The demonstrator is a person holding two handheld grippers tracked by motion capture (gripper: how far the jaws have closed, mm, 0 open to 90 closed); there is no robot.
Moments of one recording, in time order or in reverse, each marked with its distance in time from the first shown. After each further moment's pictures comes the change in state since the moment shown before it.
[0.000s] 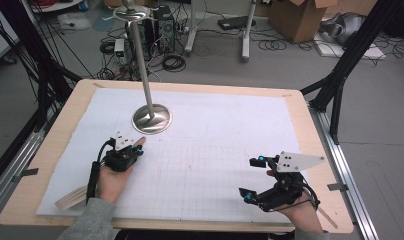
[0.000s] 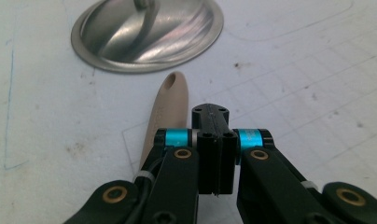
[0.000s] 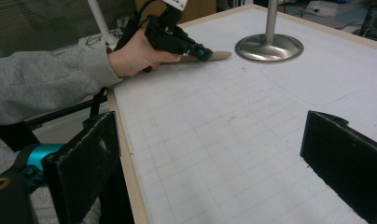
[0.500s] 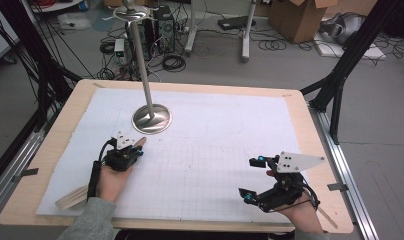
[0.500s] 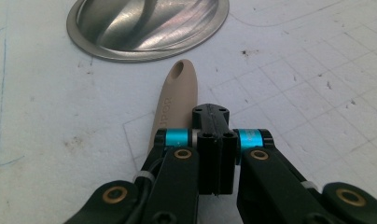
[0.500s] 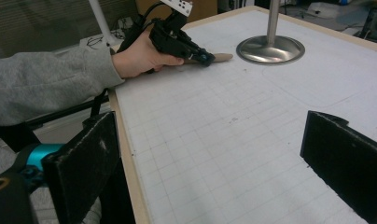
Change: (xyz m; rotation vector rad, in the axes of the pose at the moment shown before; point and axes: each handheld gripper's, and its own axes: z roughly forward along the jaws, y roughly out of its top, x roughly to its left) left arm 0.004 -0.003 0.009 0.051 0.007 0.008; right arm 0.001 0.001 0.000 -0.005 0.001 -0.008
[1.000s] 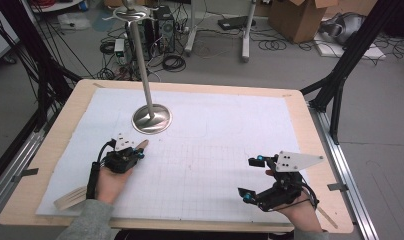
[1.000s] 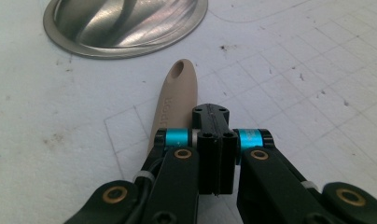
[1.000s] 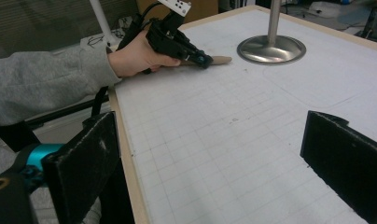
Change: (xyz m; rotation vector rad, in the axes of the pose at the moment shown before) left arm -0.001 -0.002 -0.004 0.000 -0.065 0.006; right arm -0.001 0.001 0.002 0.002 0.004 0.001
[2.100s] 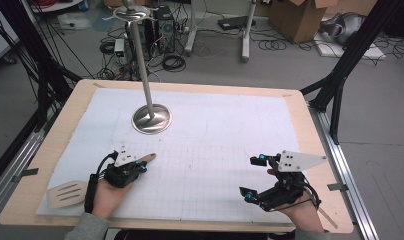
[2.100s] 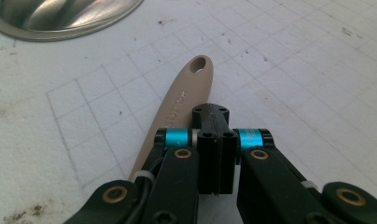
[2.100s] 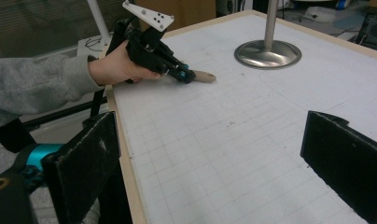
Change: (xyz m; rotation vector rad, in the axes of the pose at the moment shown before) left arm -0.025 -0.017 -0.023 0.020 -0.092 0.071; right arm 0.001 0.003 -0.004 -0.012 -0.012 -0.010
